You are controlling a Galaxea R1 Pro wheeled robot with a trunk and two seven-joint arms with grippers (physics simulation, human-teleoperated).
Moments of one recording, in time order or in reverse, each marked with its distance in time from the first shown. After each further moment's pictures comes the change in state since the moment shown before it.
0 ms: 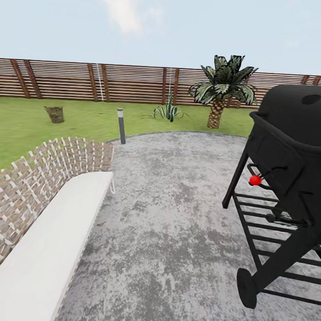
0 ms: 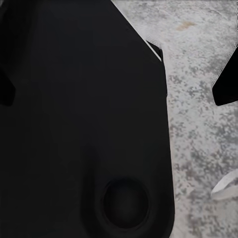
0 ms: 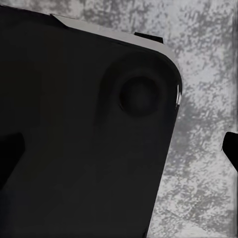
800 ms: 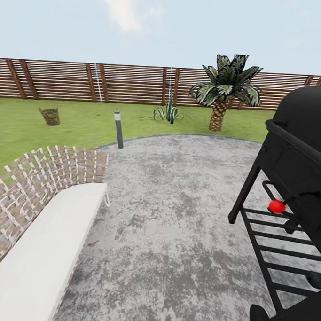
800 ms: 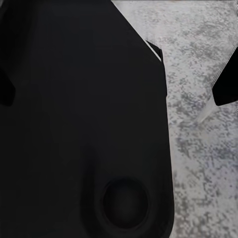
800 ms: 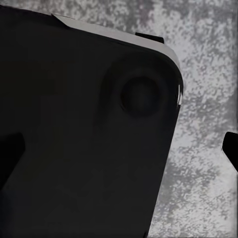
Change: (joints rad) left arm 0.000 0.000 0.000 0.000 0.000 0.000 0.000; right arm 0.000 0.001 0.000 0.000 0.000 0.001 0.000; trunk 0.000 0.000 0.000
